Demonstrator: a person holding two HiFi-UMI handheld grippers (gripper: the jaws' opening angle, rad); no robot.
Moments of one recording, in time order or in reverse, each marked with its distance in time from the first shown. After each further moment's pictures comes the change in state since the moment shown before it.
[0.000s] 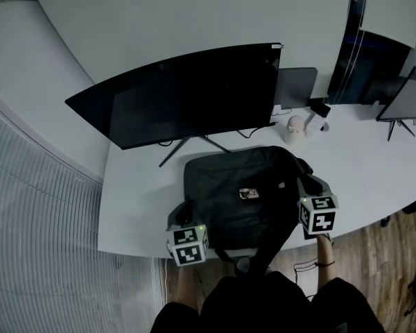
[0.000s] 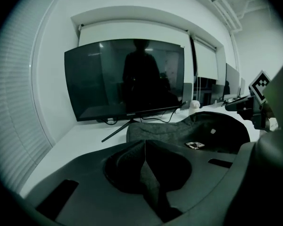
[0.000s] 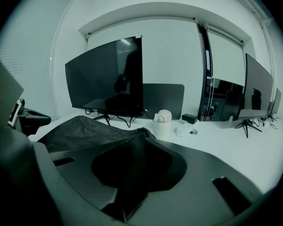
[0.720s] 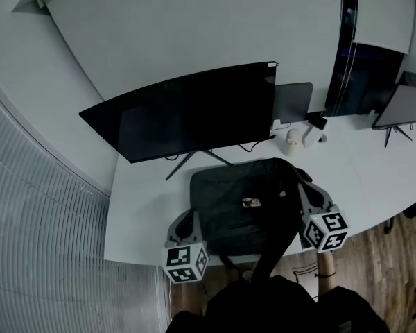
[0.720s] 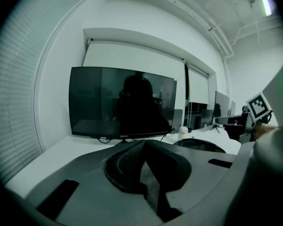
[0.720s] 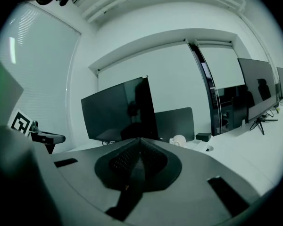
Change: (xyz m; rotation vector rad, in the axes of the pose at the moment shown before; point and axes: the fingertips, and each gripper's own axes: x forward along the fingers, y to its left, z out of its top) left arm -0.060 -0.006 0.055 -0.083 -0.250 -0.098; right arm -0.063 0.030 0.060 0.121 -0.339 0.154
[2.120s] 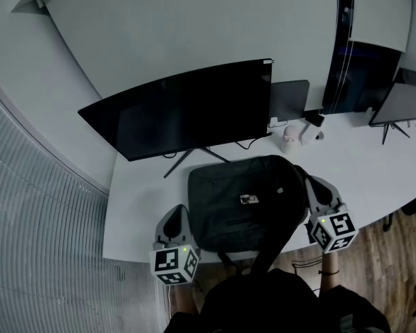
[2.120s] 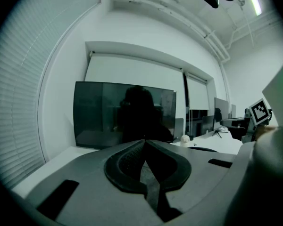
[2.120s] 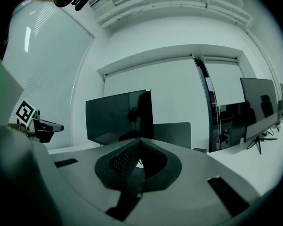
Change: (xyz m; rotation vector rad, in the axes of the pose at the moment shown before) left arm -0.025 0.012 0.031 0.027 -0.116 0.018; right arm -0.027 -0.007 0.027 -0.126 -0.110 0.000
